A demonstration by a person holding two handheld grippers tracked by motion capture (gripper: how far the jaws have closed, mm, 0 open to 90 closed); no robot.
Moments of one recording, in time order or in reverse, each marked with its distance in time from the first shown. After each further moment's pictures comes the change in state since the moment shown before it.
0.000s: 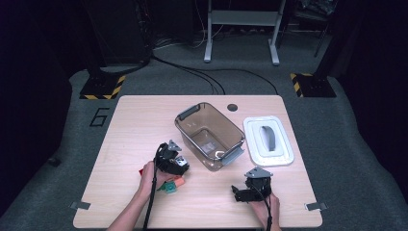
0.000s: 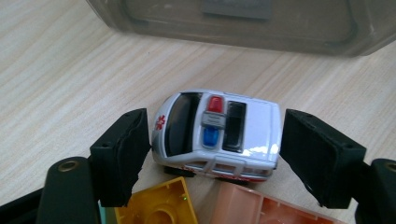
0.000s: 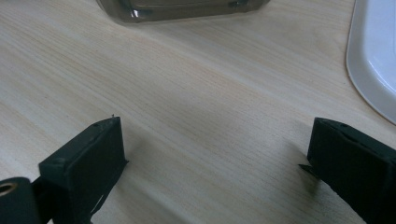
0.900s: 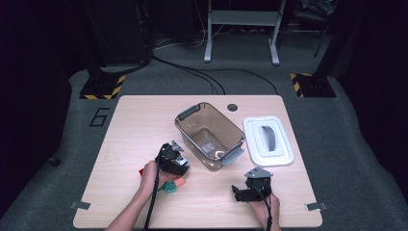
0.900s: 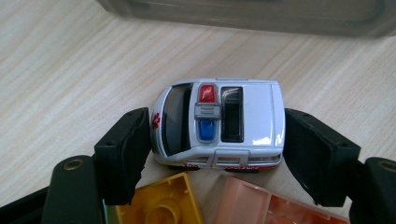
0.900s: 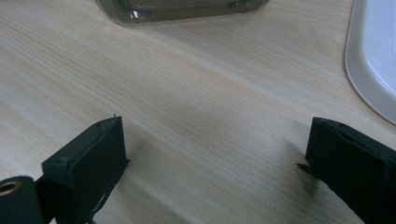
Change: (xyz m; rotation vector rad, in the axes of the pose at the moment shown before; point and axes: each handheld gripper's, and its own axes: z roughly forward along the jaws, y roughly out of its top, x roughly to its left) left arm -0.004 0.004 0.002 0.068 0.044 0.038; right arm 0.001 0.000 -0.001 0.001 0.001 0.019
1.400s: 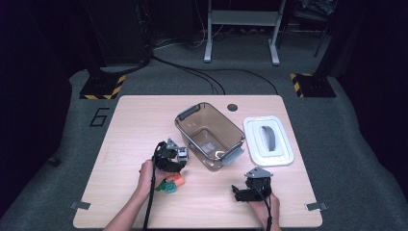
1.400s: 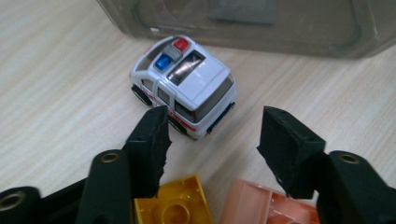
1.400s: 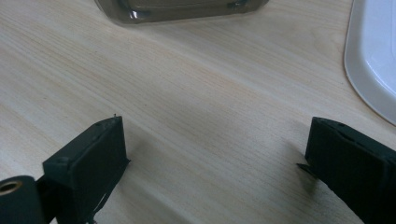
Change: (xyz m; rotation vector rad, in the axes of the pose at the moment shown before) left arm 0.008 -0.002 -0.011 -0.089 -0.019 -0.020; right arm 0.000 0.000 0.000 -0.001 -0.002 0.001
